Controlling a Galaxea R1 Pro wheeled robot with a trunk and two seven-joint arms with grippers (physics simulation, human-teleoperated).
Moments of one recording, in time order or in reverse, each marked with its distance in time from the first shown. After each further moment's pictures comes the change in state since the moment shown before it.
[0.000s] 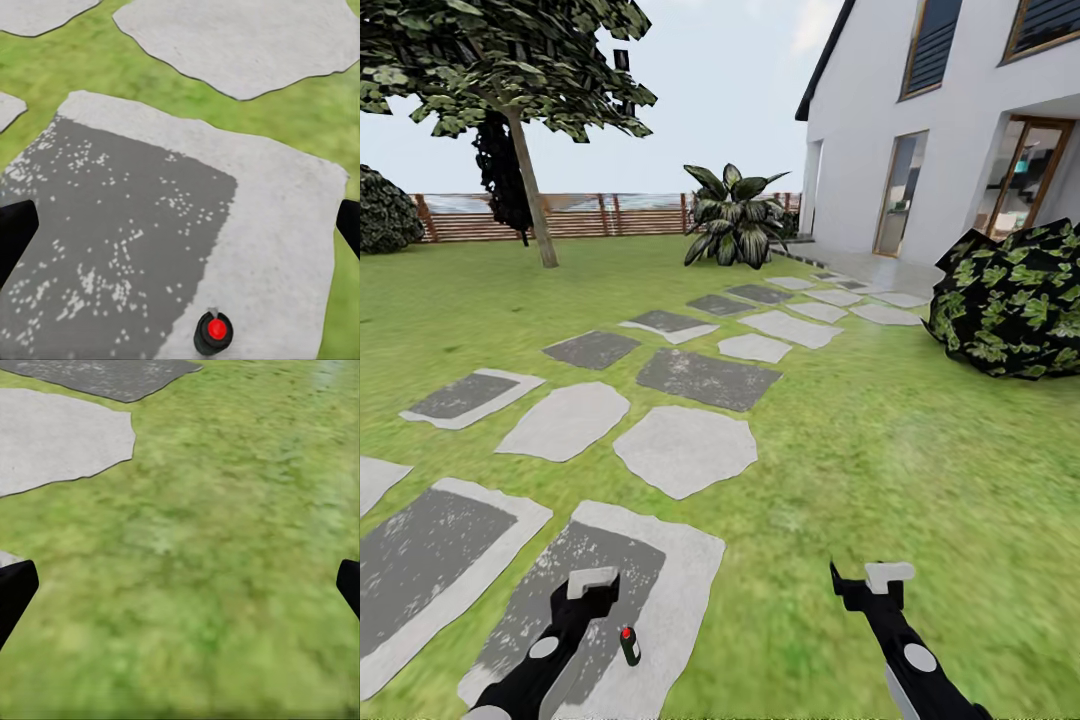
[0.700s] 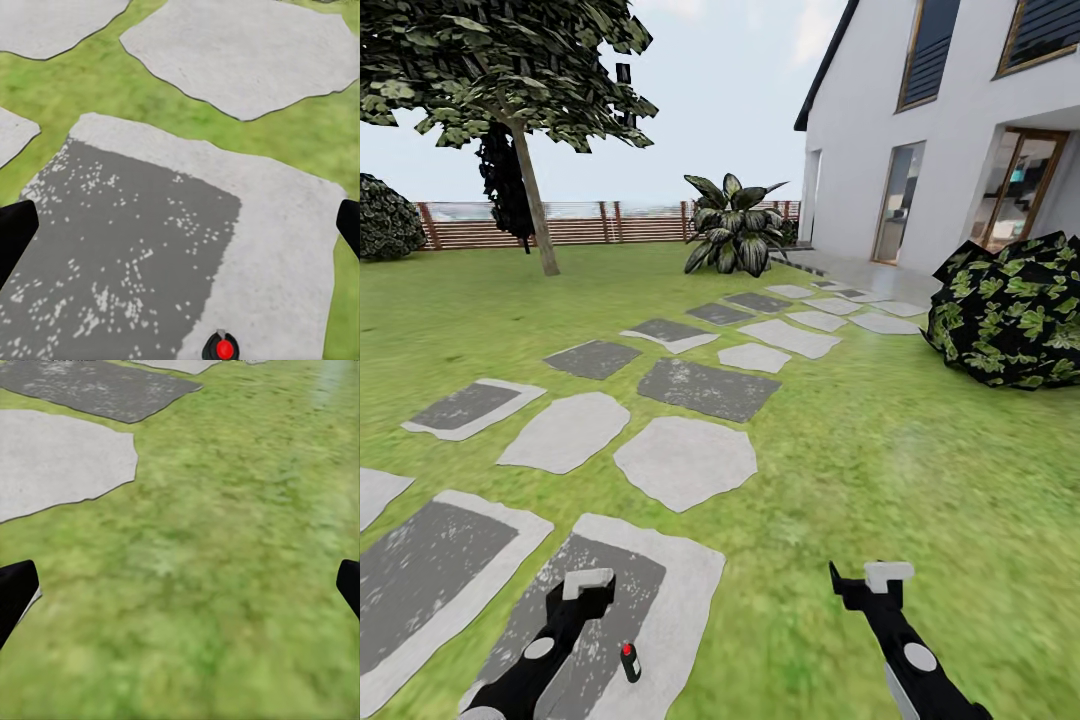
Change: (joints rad) left arm 0.001 0.014 -0.004 0.000 -0.003 0.004 -0.002; right arm 0.000 -0.001 0.000 -0.005 -0.001 0.000 0.006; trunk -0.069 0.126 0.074
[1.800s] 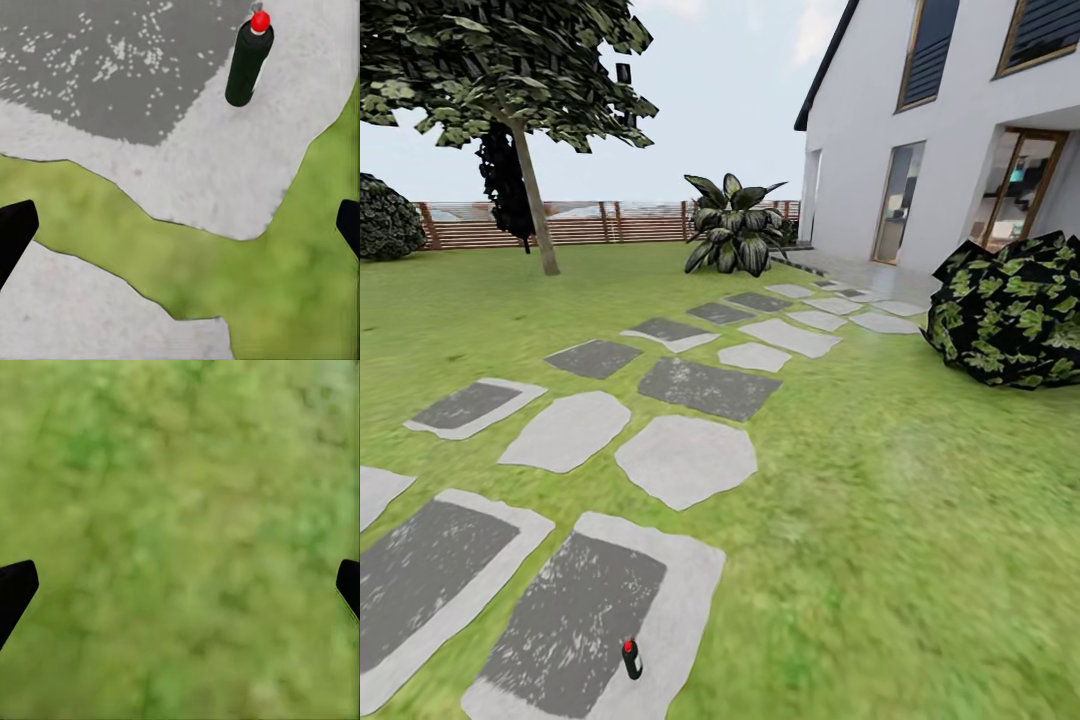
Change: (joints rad) left arm 0.327 -0.002 0.030 0.037 0.002 -0.004 -0.004; right arm 0.314 -0.042 0.004 0.174 0.001 -0.006 -0.006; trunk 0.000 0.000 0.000
